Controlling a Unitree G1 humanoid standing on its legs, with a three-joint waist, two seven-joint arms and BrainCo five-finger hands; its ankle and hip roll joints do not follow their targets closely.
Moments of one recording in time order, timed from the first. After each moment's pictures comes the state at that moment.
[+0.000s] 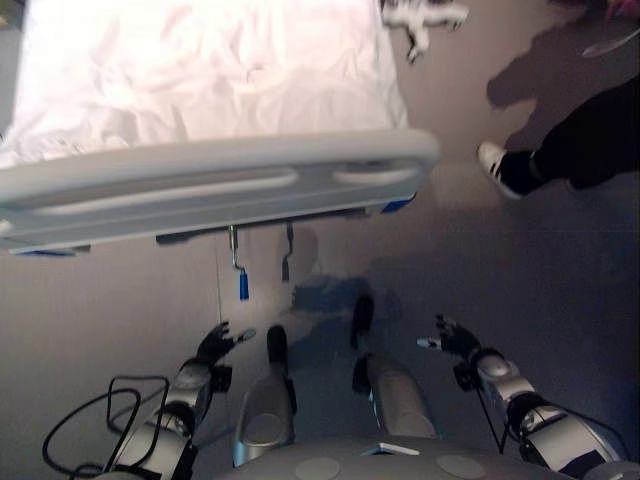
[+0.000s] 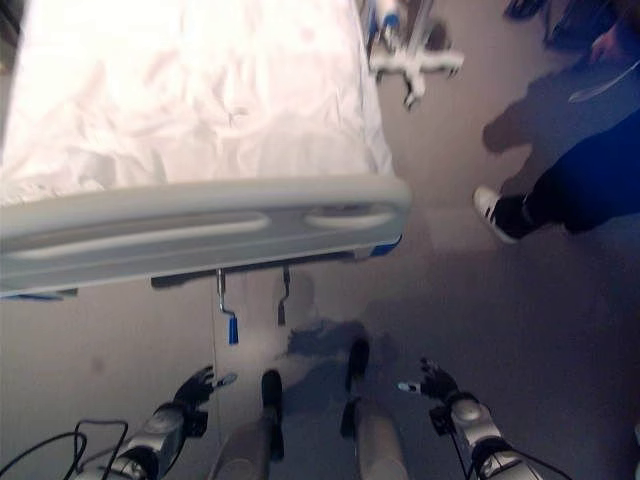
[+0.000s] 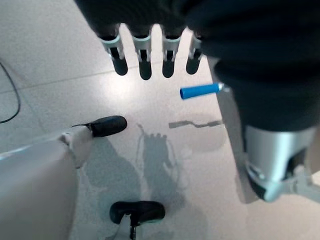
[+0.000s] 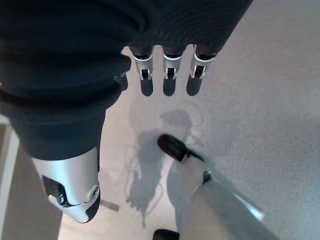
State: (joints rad) left arm -0.28 0.32 -0.22 1.24 -0.30 -0.20 -0.01; right arm -0.28 -0.37 0.33 1.15 0.21 -0.18 0.08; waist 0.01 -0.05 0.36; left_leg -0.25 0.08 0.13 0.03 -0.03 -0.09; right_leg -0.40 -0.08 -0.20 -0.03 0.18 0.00
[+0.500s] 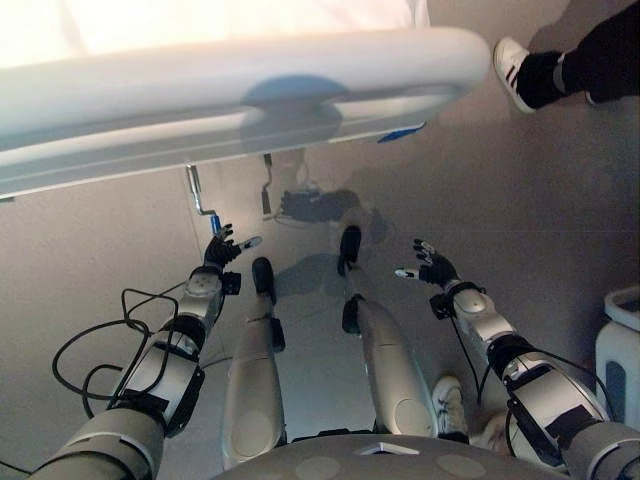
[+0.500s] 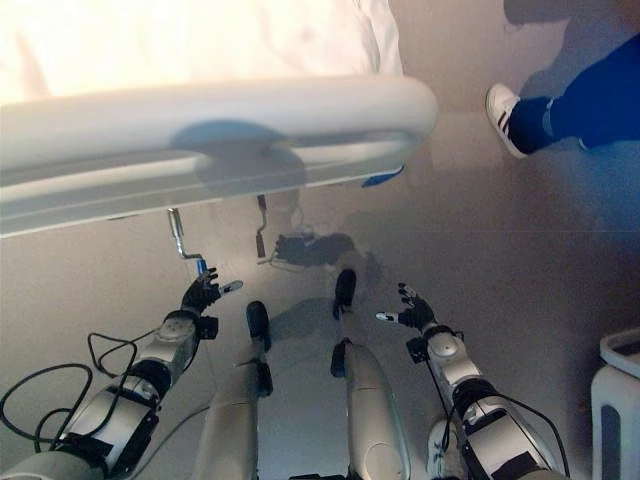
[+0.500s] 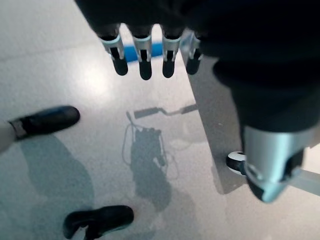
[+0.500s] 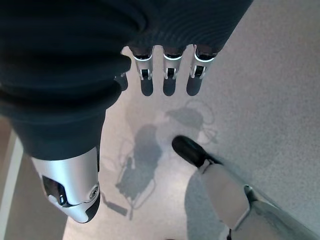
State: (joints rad) left arm -0.60 0.37 -0.32 1.20 -0.42 -0.23 0.08; right arm -0.45 -0.38 0.41 1.02 0.25 -0.23 0.01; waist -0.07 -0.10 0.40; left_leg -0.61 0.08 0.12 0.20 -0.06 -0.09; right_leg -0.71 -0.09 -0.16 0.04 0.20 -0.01
